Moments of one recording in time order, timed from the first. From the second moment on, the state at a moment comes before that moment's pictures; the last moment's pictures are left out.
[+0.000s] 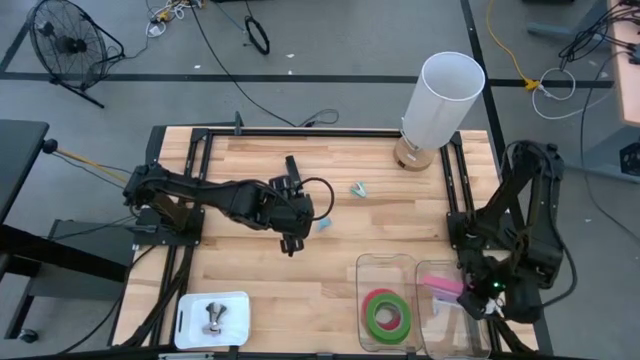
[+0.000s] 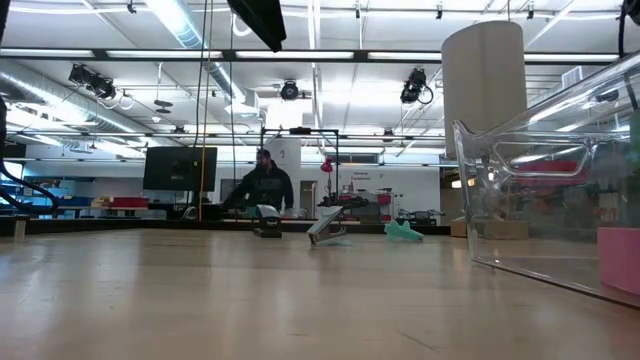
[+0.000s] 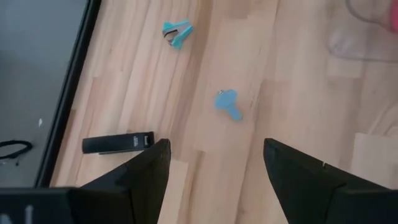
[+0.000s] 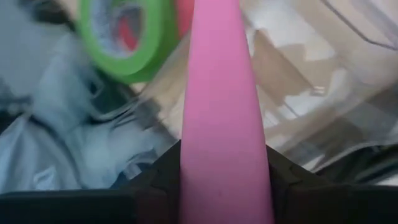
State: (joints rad) left arm -0.25 1.68 1.69 -1.14 -0.47 -0.30; right arm 1.25 1.15 1.06 -1.13 0.23 2.04
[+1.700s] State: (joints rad) left arm -0.38 1.69 1.69 -1.00 -0.47 -0.33; right arm 1.19 1.54 1.06 -1.05 0.27 2.24
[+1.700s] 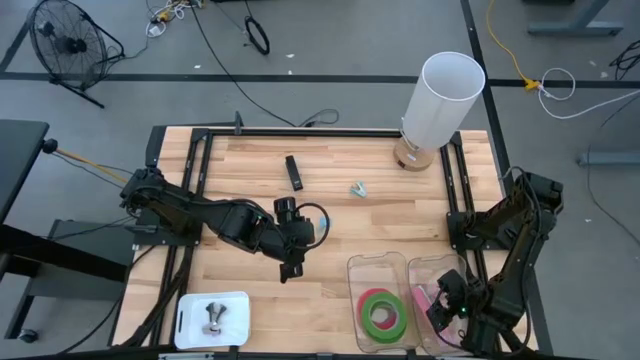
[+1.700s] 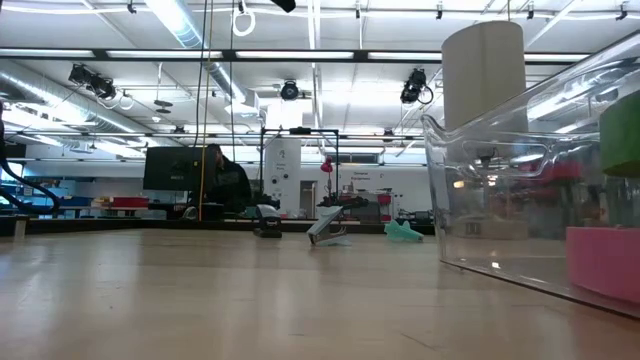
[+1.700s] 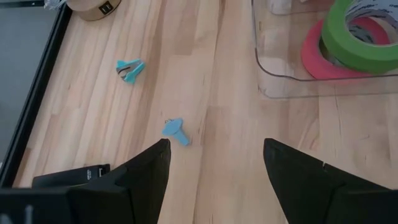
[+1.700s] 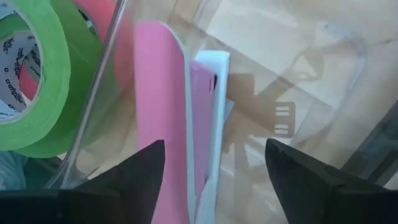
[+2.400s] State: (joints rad) left arm -0.38 1.69 1.69 -1.00 -0.47 -0.23; right arm 1.11 1.25 1.06 -1.17 0.70 1.96
